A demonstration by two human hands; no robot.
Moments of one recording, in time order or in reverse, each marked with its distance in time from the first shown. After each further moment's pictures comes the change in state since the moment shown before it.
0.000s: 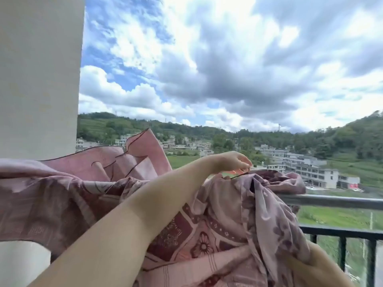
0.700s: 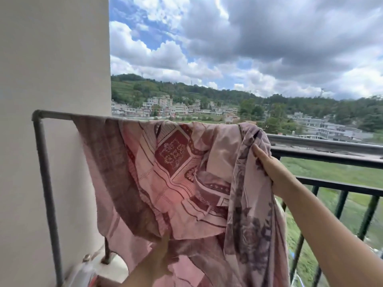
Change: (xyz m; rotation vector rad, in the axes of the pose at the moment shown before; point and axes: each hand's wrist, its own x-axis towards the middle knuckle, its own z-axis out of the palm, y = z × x) left_hand -0.293 -0.165 0.274 -1.220 0.593 -1.050; right_hand -0.016 -0.096 0.039 0.438 -0.036 0.540
